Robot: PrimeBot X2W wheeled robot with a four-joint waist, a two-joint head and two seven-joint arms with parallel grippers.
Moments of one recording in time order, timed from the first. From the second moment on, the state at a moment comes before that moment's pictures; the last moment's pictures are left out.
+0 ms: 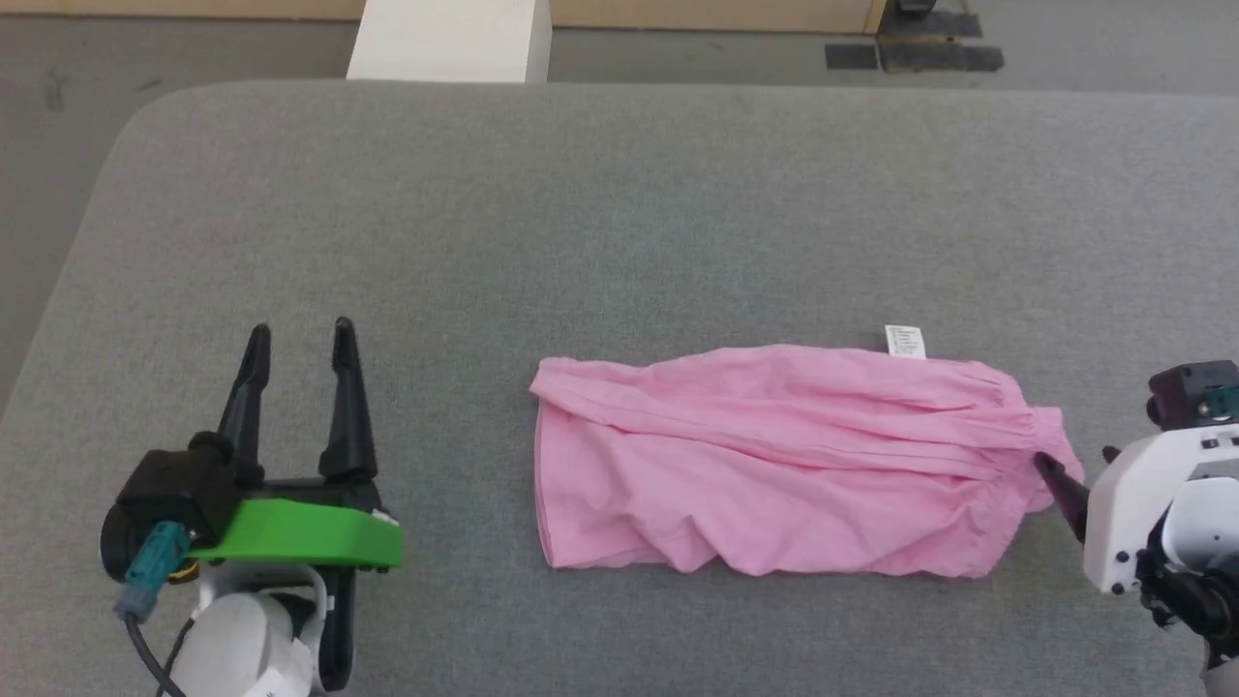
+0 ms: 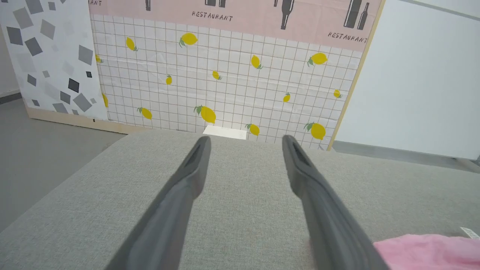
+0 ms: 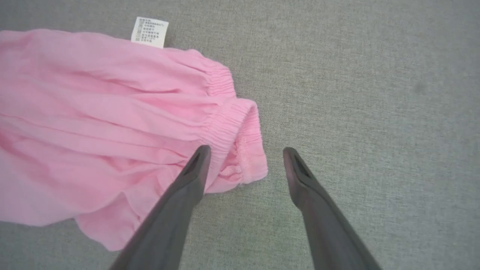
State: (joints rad) left arm -0.13 0.22 -0.13 -0.04 -0.38 0.08 -0.25; right arm -0.19 -0.35 -0.04 0.18 0.34 0.13 0.62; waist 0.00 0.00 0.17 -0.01
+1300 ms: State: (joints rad) left arm -0.13 0.06 0.01 -0.04 -0.23 -0.05 -0.26; right arm -0.29 -0.58 -0.10 0.39 0.45 0.13 0.74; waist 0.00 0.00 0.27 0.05
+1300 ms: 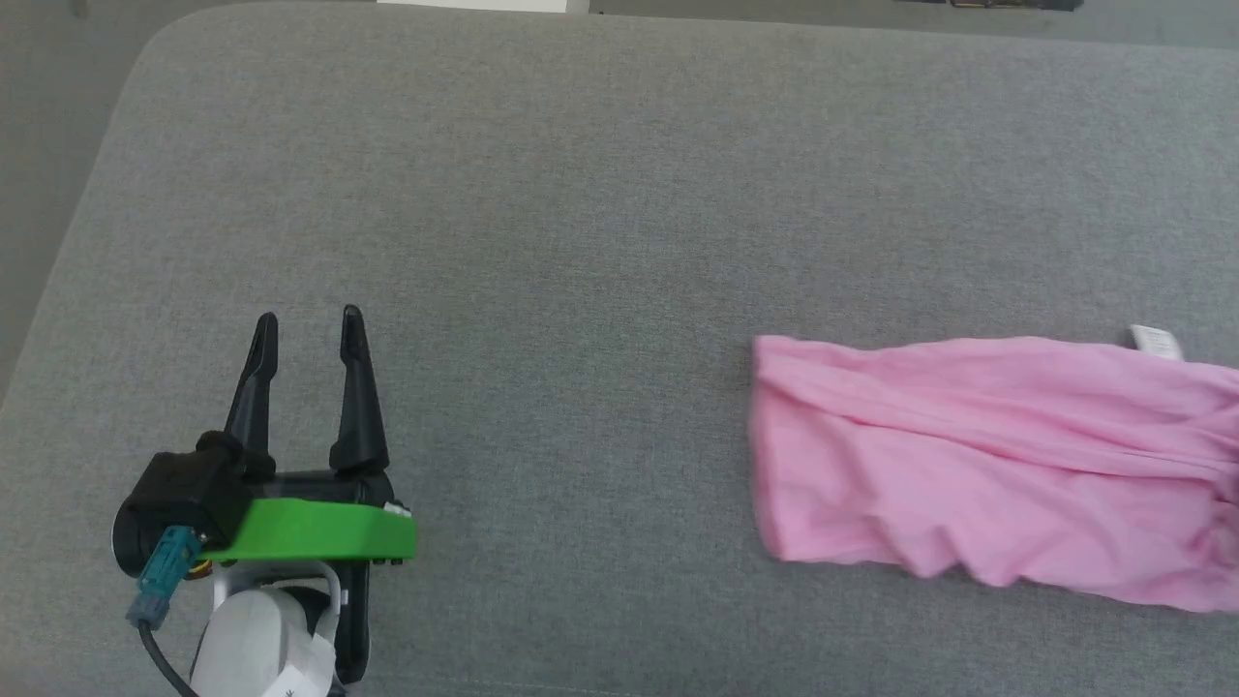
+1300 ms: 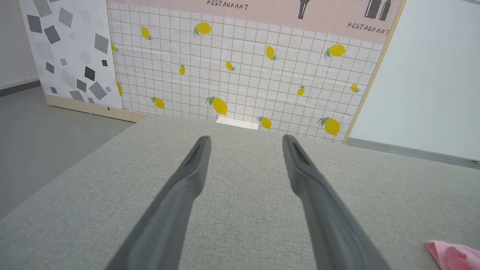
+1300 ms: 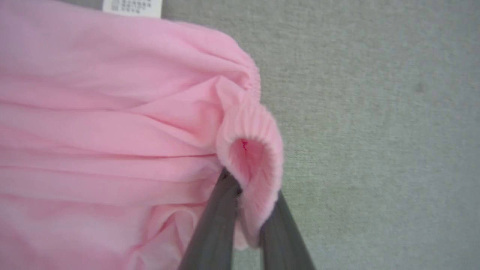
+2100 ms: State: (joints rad) left arm -0.11 0.05 0.01 -0.01 -0.26 -0.04 -0.26; right arm -0.26 -0.45 -0.02 -0.10 0.40 0.13 1.16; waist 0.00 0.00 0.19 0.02
